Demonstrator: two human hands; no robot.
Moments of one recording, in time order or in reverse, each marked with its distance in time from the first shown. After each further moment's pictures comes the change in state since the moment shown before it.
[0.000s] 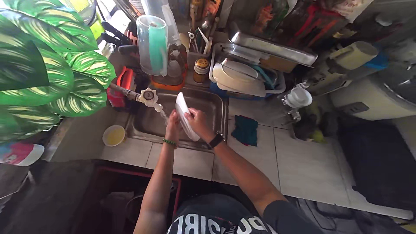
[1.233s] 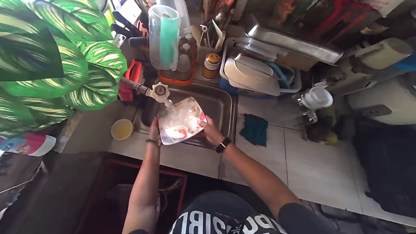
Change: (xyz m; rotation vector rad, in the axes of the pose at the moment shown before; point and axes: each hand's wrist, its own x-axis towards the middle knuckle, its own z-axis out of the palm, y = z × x) left_hand 0.022 0.001 -0.108 -0.062 0.307 -0.139; right_hand -0.004 0.060 0.033 0.778 -0.100 0.470
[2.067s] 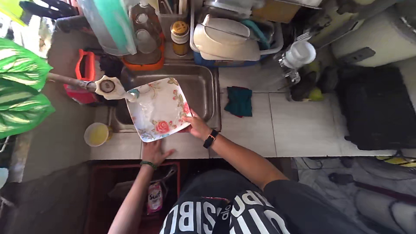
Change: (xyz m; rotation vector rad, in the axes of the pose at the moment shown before) left_hand -0.047 -0.106 -0.074 1.751 -0.378 0.785; right_hand -0.022 0.035 -0.022 0.331 -0.016 0.142
